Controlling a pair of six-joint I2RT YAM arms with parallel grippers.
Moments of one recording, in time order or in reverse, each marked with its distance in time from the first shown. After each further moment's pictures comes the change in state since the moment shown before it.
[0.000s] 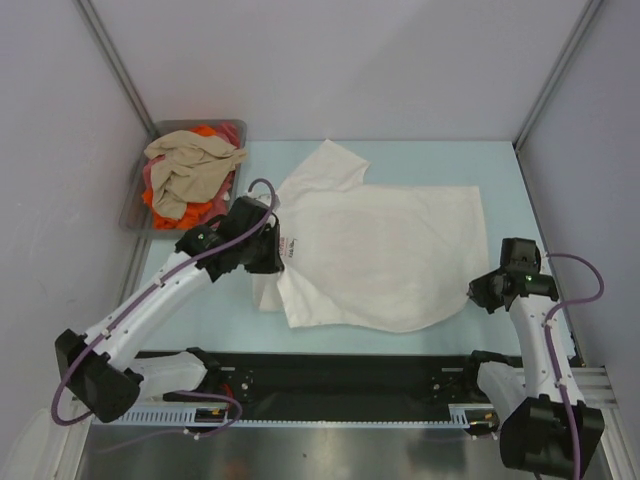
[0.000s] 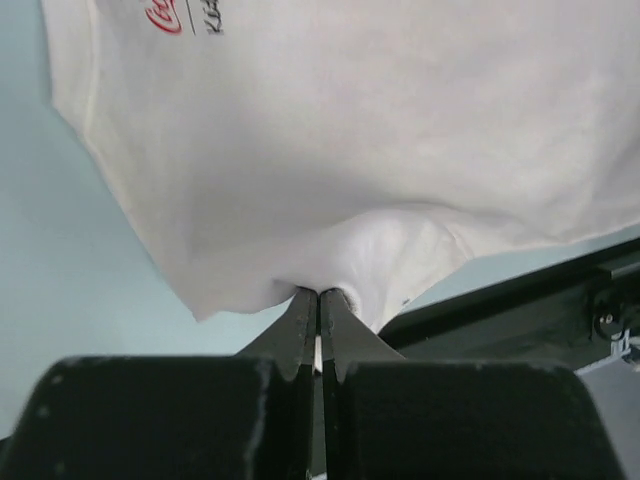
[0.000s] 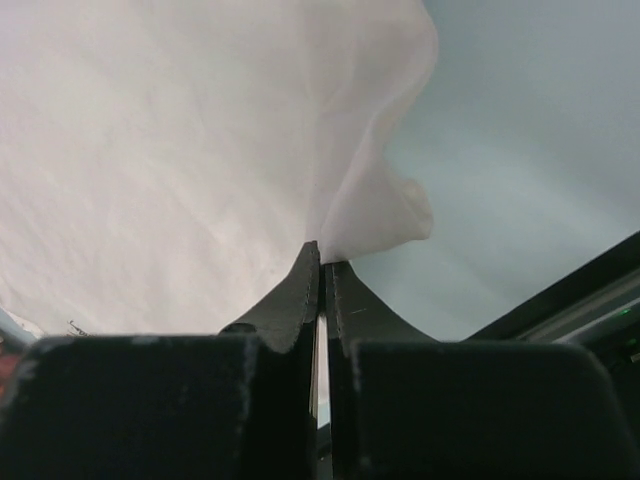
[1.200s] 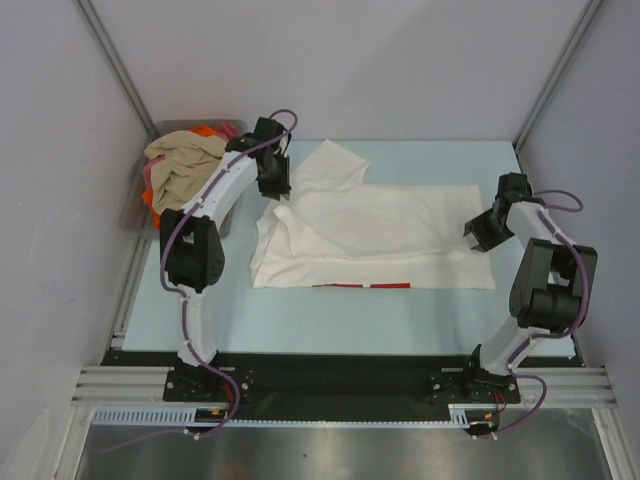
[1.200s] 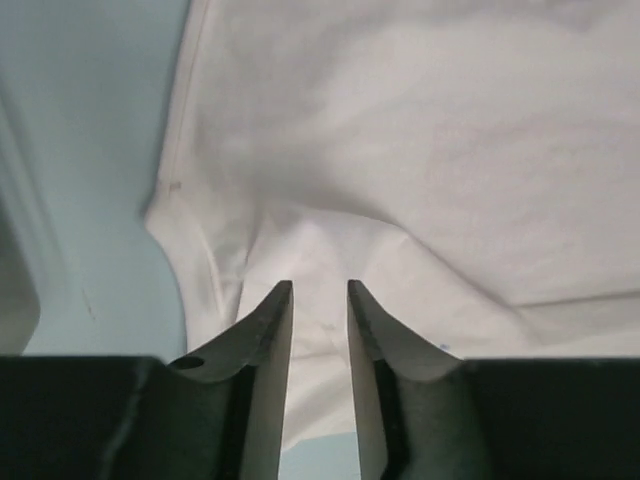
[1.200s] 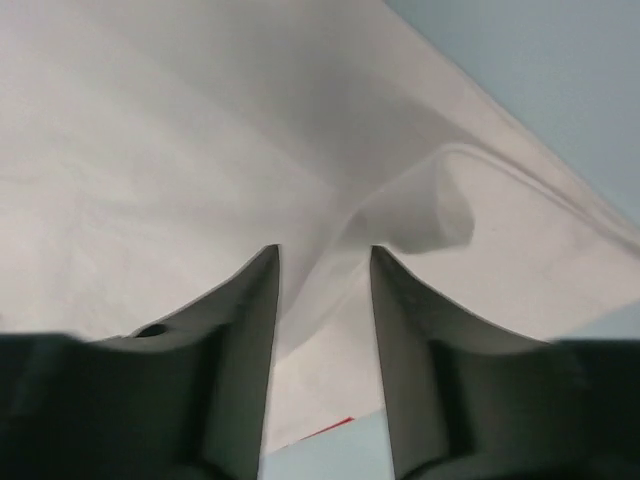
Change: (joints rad) left arm 0.329 0.908 0.785 -0.017 0.015 0.236; right arm -0.025 0.802 0.442 0.290 -0.019 -0.095
